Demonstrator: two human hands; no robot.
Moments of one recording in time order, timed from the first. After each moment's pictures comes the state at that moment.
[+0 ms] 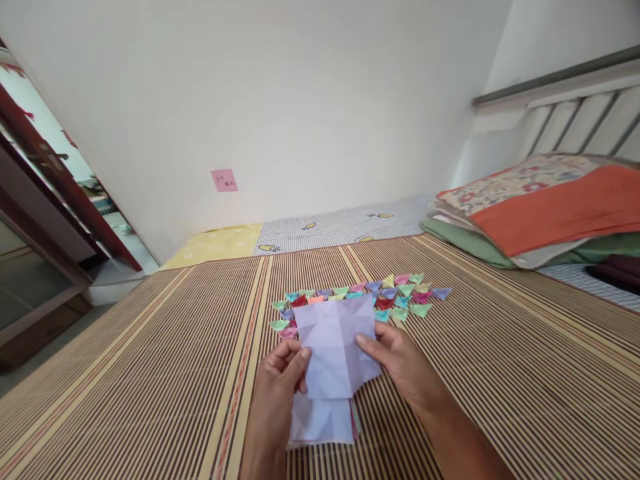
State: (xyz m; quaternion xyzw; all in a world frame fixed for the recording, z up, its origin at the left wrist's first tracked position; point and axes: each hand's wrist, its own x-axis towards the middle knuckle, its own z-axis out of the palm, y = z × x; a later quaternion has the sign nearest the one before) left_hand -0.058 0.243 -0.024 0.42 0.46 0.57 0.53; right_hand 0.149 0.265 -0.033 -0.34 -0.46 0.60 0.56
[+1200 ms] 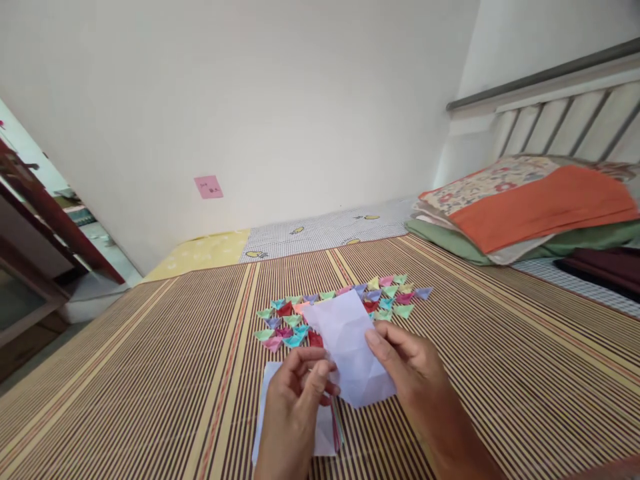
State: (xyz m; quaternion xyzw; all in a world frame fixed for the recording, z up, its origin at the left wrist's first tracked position) left_hand -0.010 0.221 0.006 0.50 0.46 0.52 0.52; right_hand 0.170 0.229 0.003 -0.42 -0.53 0.44 0.59
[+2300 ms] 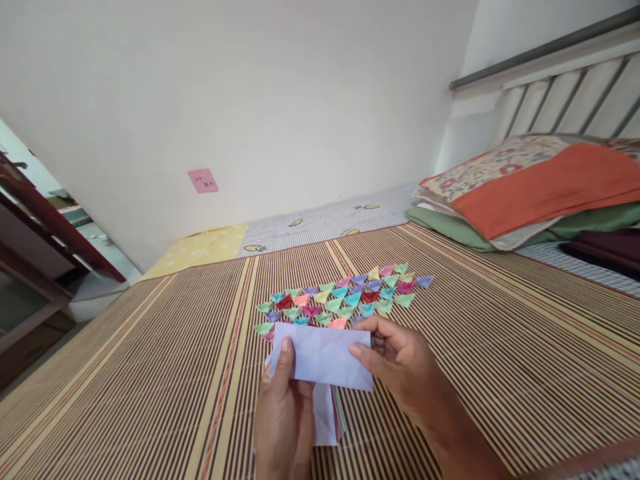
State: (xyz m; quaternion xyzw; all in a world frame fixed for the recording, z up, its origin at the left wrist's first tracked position) left_hand 0.006 0.233 -0.008 0.13 0.35 0.69 0.62; right_hand 0.168 0.231 -0.002 -0.40 -0.51 0.50 0.57
